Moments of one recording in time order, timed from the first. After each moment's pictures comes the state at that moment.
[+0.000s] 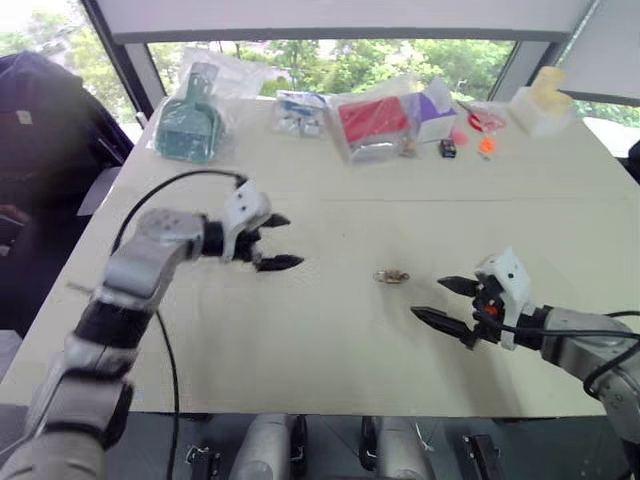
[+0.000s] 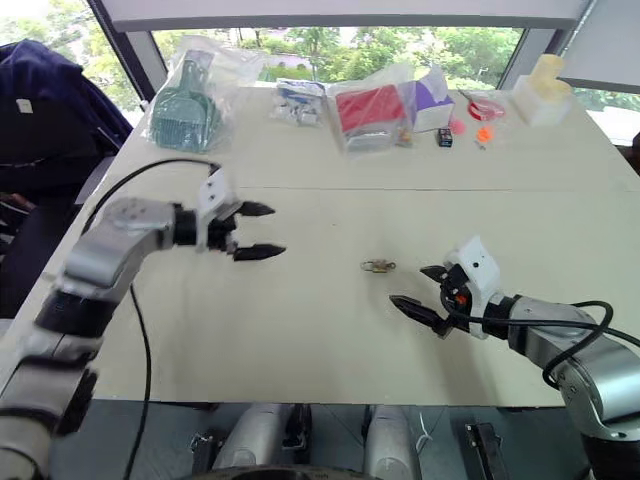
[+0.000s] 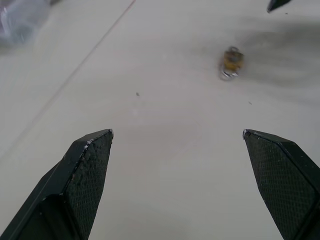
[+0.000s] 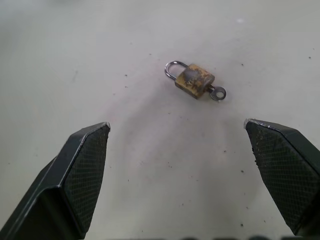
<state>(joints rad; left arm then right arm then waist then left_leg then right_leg) -0.81 0.58 -0.26 0.18 -0.25 0.44 -1.11 0.06 -0.80 -0.27 -0.54 0.65 0.85 0.66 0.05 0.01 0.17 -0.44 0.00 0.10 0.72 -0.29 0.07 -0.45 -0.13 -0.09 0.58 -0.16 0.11</state>
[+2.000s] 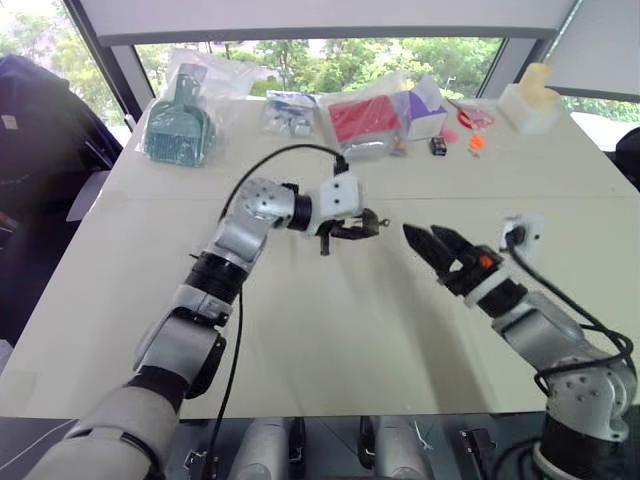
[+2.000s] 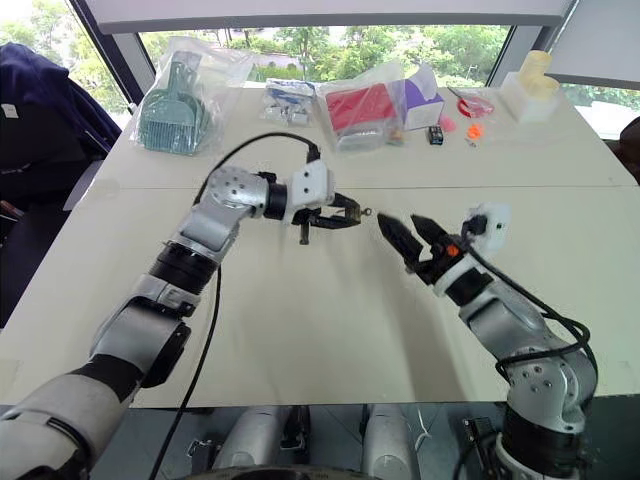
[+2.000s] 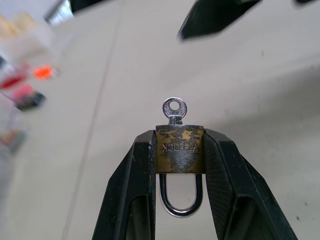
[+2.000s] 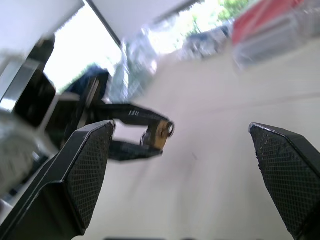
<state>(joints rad) -0.95 0.27 -0.26 0.39 -0.02 0.03 -1.13 -0.21 -0.27 -0.41 -0.52 1.11 0.88 0.14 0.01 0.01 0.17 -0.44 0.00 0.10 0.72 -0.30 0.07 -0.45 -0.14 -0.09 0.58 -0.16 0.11</state>
